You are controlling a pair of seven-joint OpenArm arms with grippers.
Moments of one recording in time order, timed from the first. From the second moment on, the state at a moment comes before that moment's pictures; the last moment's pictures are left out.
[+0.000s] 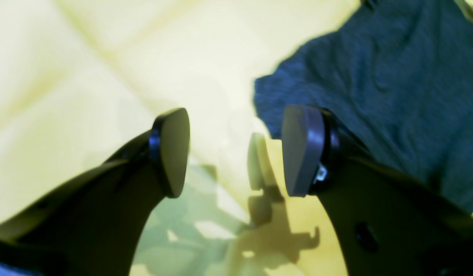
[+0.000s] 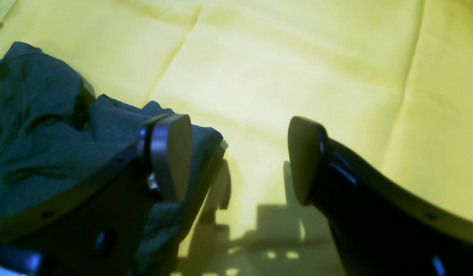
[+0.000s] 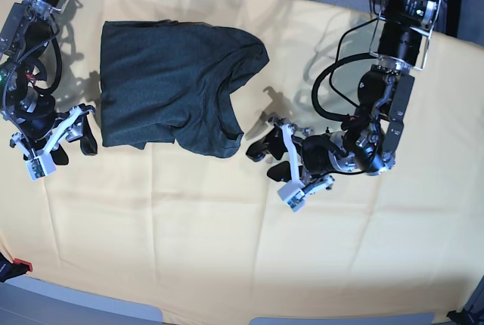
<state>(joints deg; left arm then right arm) -19.0 -19.2 18.8 87.1 -42.7 -31.9 55.6 -0.2 17.3 27.8 104.8 32.5 39.3 -61.7</state>
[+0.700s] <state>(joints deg) -18.9 -12.6 18.8 77.2 -38.8 -35.8 49.8 -0.2 17.3 27.8 104.8 32.5 39.2 -61.6</state>
